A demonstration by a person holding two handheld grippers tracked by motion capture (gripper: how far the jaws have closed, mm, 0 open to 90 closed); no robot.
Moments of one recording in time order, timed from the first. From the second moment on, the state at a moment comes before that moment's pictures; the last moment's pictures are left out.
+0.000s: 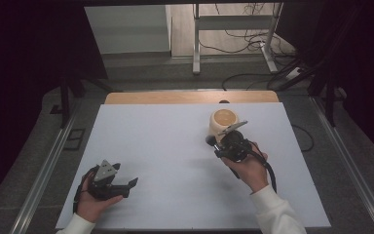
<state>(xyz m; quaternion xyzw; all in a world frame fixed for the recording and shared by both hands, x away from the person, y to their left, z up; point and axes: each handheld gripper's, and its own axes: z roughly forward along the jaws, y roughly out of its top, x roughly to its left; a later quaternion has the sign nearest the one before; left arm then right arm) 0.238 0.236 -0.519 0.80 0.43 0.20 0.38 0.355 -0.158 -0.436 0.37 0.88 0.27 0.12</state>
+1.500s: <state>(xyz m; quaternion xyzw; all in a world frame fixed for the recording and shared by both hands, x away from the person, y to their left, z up) 0.239 0.235 -0.519 0.80 0.43 0.19 0.38 0.357 -0.193 -0.390 0.38 0.82 0.41 0.16</state>
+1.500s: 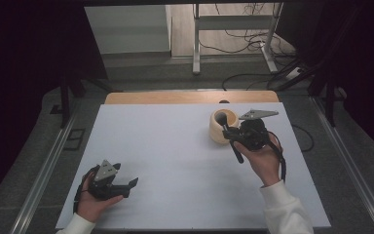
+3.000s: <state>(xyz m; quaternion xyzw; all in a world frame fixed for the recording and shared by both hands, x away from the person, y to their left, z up) 0.239 0.236 -0.519 0.80 0.43 0.19 0.38 0.388 -0.199 -0.380 0.41 0.77 0.45 0.18</state>
